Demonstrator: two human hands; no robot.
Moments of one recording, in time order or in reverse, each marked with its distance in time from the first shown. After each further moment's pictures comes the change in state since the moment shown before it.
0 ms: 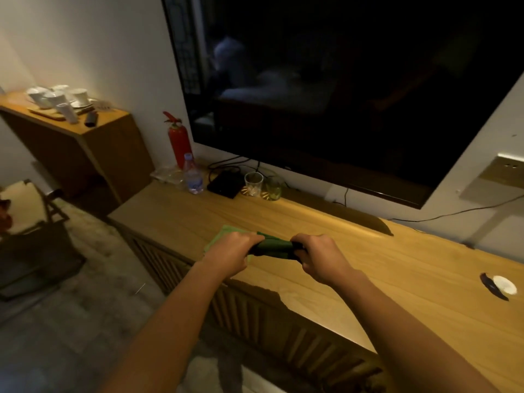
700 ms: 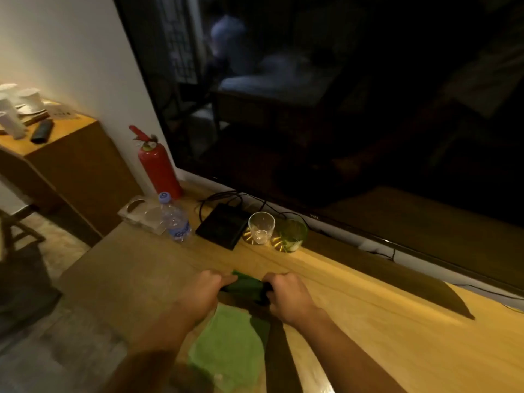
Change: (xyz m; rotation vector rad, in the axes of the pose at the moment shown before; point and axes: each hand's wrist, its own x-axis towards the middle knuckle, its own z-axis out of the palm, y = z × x) left_hand 0.213 -0.224 0.057 0.029 -0.172 -0.122; right_hand 0.300 0.036 0.124 0.069 -0.248 0.051
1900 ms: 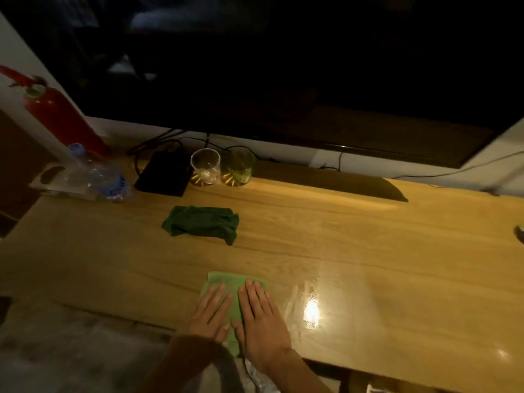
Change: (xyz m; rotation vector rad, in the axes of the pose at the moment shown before) left_hand -0.116 0.059 0.183 0.088 -0.014 0.260; right_hand -0.157 0.009 0.189 -0.132 -0.053 0.144
